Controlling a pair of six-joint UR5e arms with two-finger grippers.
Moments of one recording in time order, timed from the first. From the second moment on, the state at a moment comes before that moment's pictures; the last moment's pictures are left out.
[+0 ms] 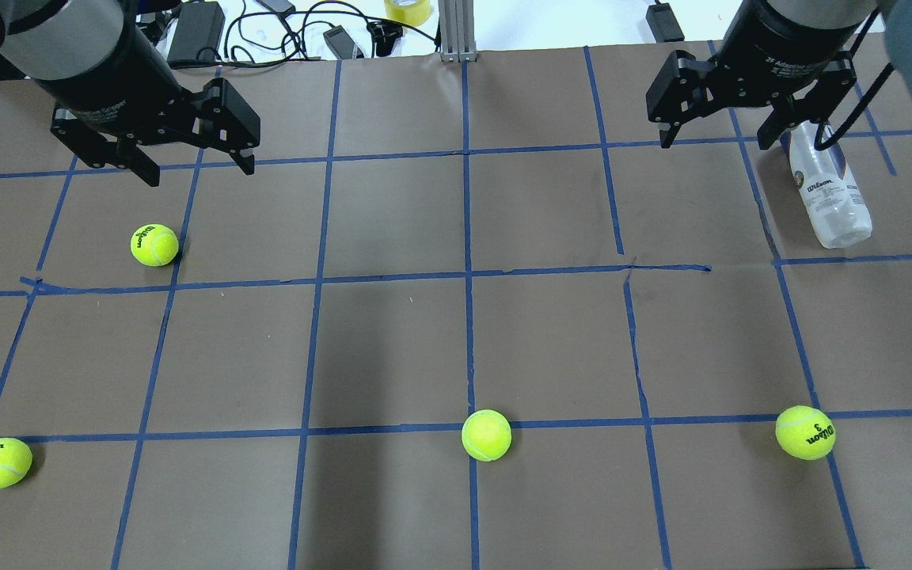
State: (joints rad) left arm -1.57 -1.51 -1.55 -1.56 1.55 -0.08; right arm 1.56 -1.59 1.53 -1.60 -1.56 0.05
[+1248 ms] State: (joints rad) left arm -1.57 -1.51 -1.55 -1.56 1.55 -0.08; right arm 1.54 -1.50 1.52 -1.61 -1.59 0.03
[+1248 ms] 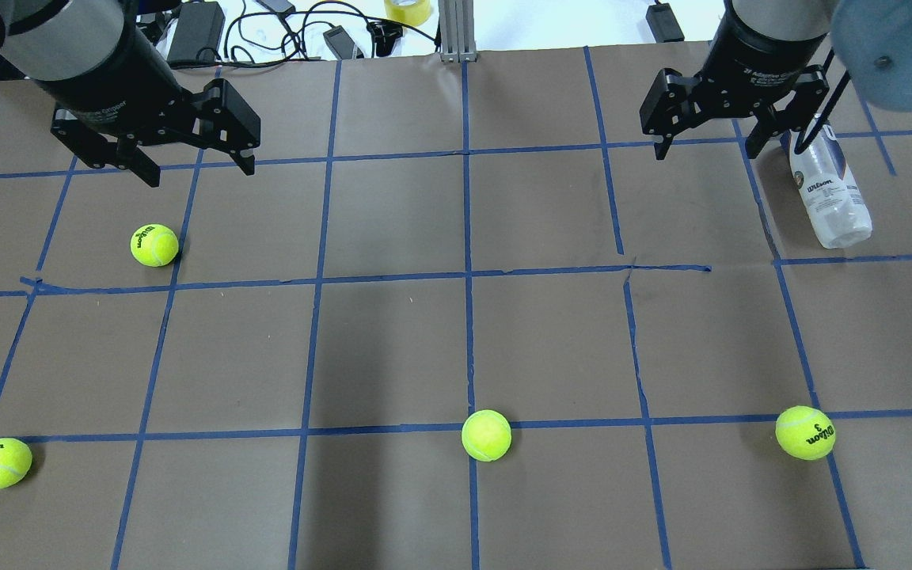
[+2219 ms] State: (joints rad) left arm -1.57 -1.50 -1.55 -1.56 1.55 -0.08; right arm 1.37 -1.20 1.20 -1.62 -1.64 0.04
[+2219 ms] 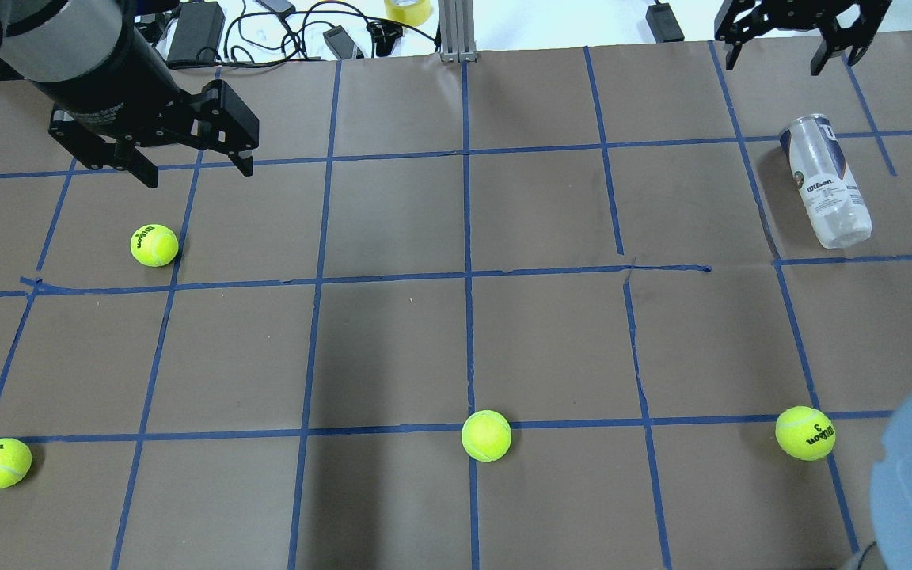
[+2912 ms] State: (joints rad) left arm -1.57 -1.50 -1.55 -1.56 1.55 -0.08; right arm 1.21 -0.93 1.10 -1.82 -1.65 -0.27
